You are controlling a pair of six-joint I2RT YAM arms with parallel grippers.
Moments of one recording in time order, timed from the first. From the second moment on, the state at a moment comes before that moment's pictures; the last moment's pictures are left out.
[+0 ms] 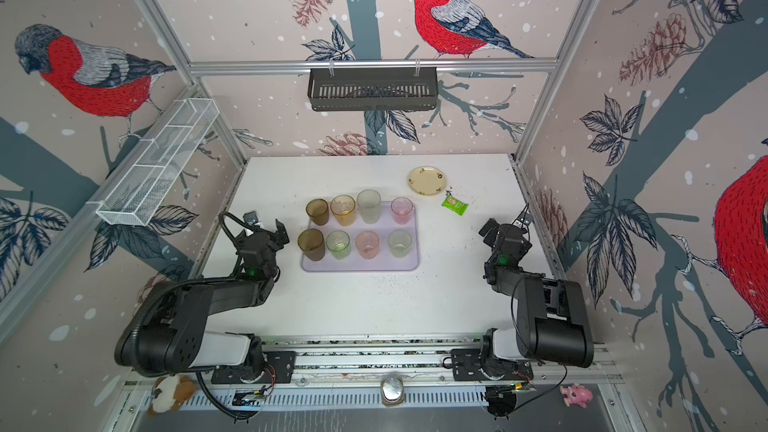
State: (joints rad) left arm -0.12 1.42 0.29 0.88 -0.50 -0.09; right arm -0.15 1.42 0.36 0.65 0.21 0.35
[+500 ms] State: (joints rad) left arm -0.10 1.52 0.26 1.06 -0.44 -0.04; right arm -0.10 1.48 0.41 0.73 0.09 0.20
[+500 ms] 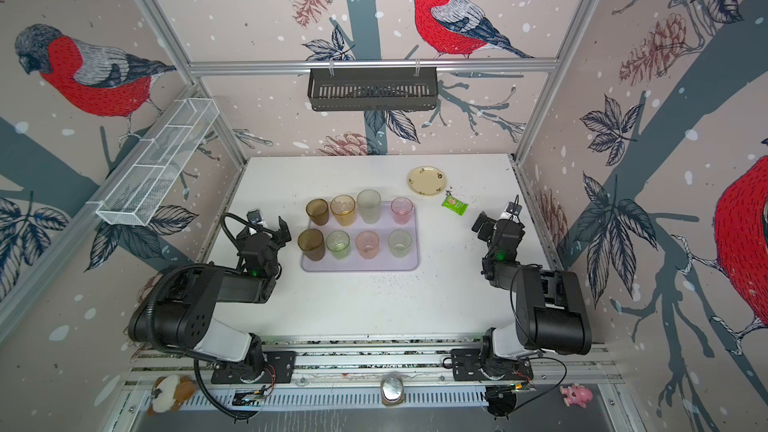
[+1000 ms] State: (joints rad) left arm -0.09 1.55 0.23 1.15 -0.39 -0.05; right arm -0.02 1.54 0.44 0.76 0.14 0.10
